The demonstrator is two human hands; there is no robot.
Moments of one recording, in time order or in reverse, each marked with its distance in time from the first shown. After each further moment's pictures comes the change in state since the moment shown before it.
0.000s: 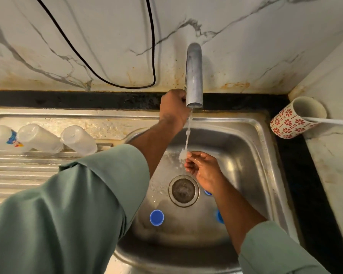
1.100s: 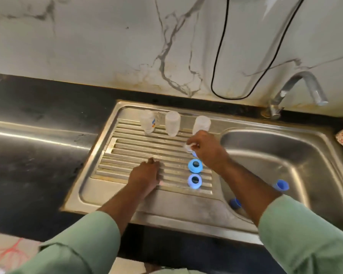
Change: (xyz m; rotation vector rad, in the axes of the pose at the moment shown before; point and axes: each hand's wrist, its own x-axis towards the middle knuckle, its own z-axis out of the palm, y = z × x) left_hand -0.162 -0.243 -0.364 1.038 -0.238 -0.018; right_hand -0.120 0.081 0.302 -1.518 -0.175 -0.767
